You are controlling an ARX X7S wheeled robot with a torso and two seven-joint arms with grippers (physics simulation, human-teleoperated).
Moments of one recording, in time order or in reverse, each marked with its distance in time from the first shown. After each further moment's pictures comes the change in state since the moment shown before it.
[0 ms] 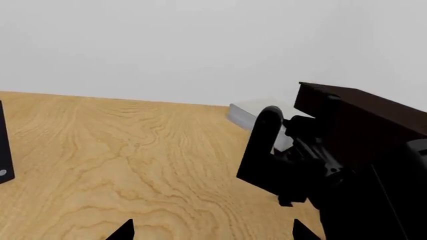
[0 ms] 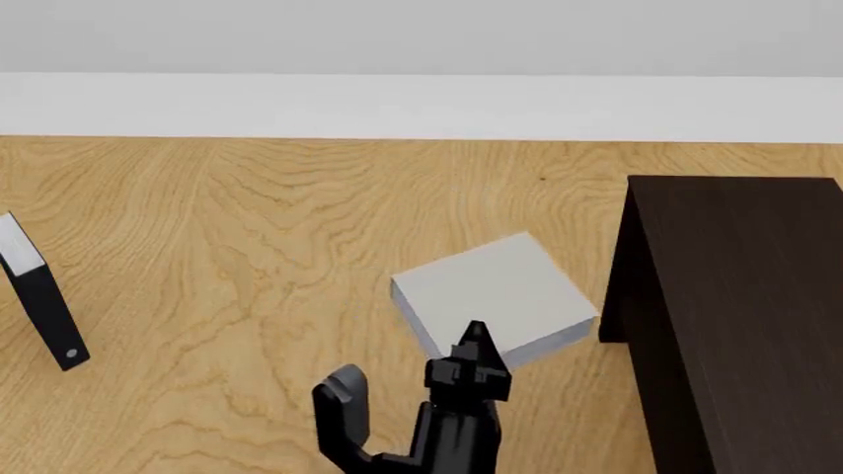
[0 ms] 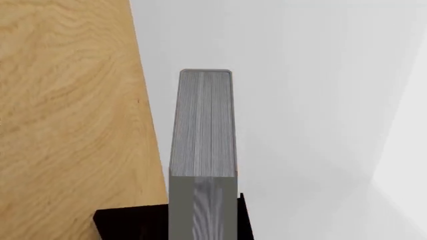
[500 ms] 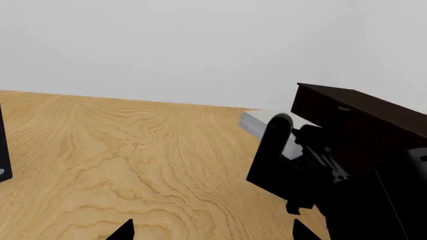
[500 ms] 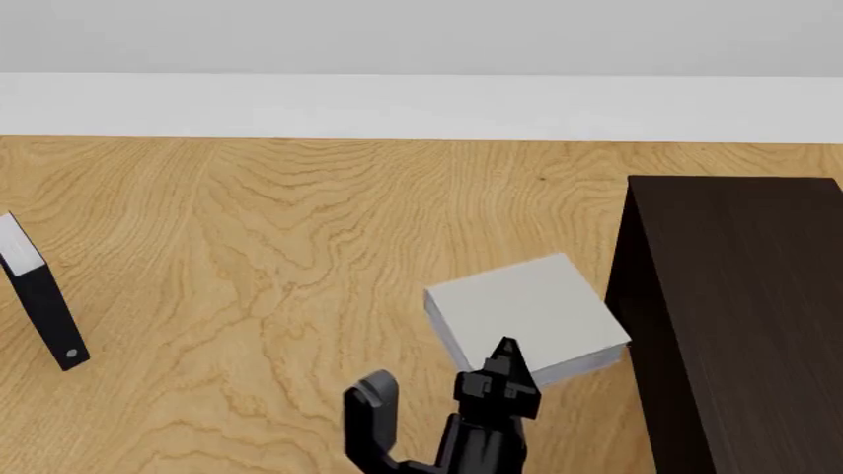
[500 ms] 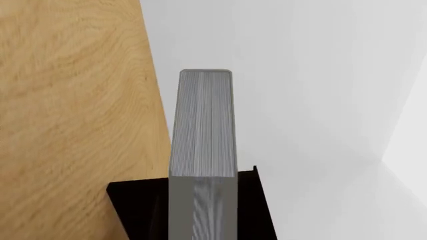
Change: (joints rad) left arm 0.004 -0.005 0.007 0.001 -0.004 0.010 -0.004; right arm -0.033 0.042 0.053 -0.006 0.017 0.008 0.019
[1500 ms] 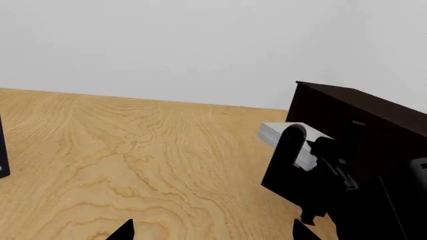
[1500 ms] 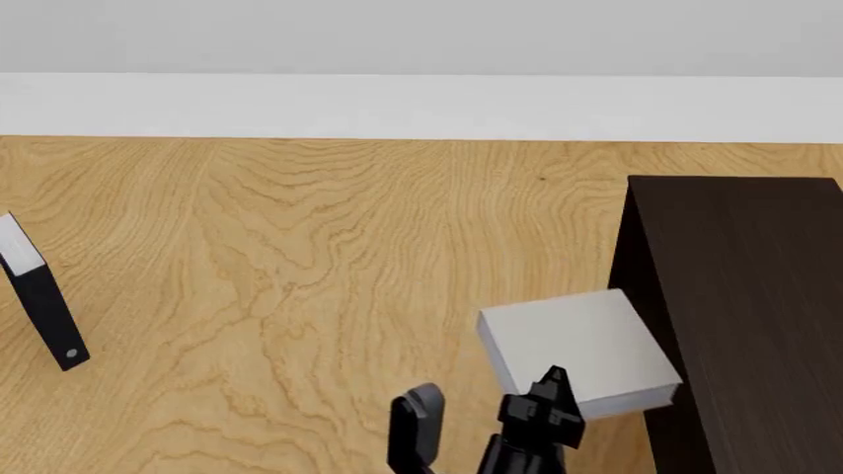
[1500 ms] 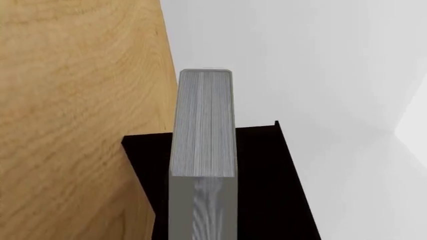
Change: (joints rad) left arm 0.002 -0.008 0.017 -0.009 0.000 0.017 -0.008; right arm -0.056 0.041 0.071 0.036 0.025 0.018 0.019
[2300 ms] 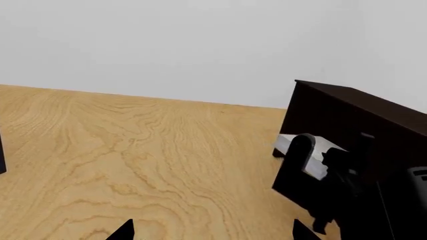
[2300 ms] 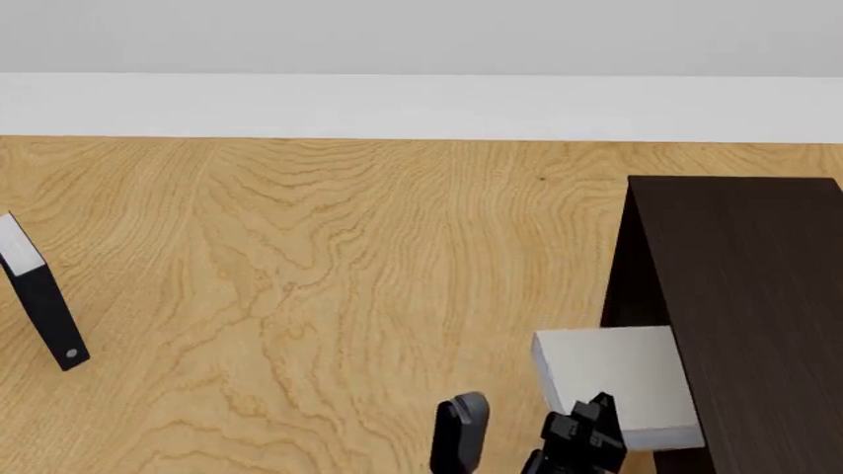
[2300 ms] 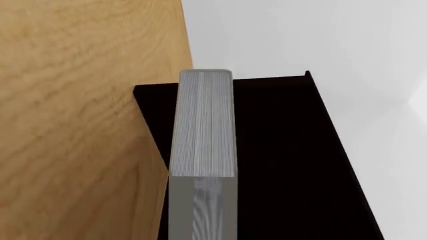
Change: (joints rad) left arm -0.004 -0.005 0.011 -0.014 -0.010 0.013 -0.001; right arm -0.050 -0.007 0.057 0.138 0.014 -0.011 -0.023
